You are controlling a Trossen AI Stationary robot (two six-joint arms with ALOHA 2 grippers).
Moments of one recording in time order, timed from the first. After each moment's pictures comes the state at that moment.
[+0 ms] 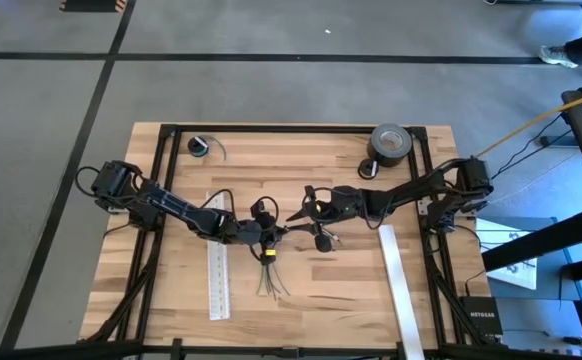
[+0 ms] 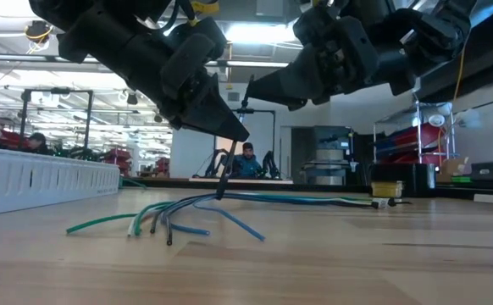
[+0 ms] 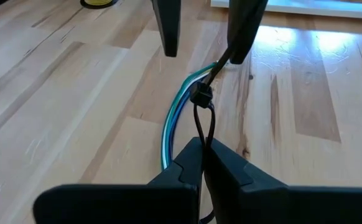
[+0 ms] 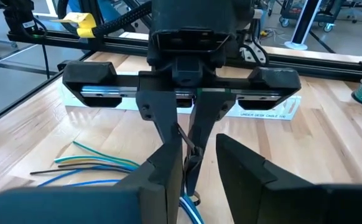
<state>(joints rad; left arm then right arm) -0.24 1.67 0.76 0.34 -0.43 -0.29 0.02 1.69 0.69 0.73 -0.19 -0.08</state>
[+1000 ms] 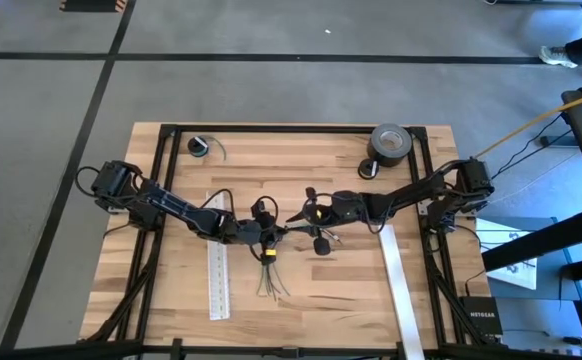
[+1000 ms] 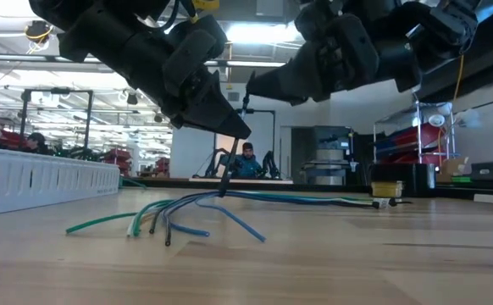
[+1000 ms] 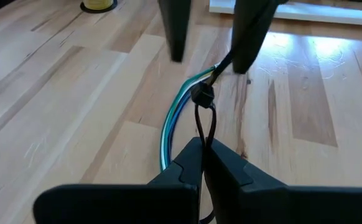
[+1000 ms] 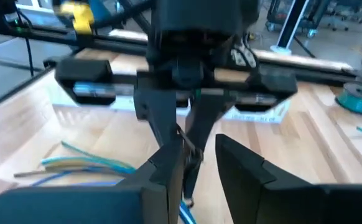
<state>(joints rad) -0.24 1.67 0.76 0.35 -0.43 -0.29 0.07 1.69 0.69 0.75 -0.10 -0.11</state>
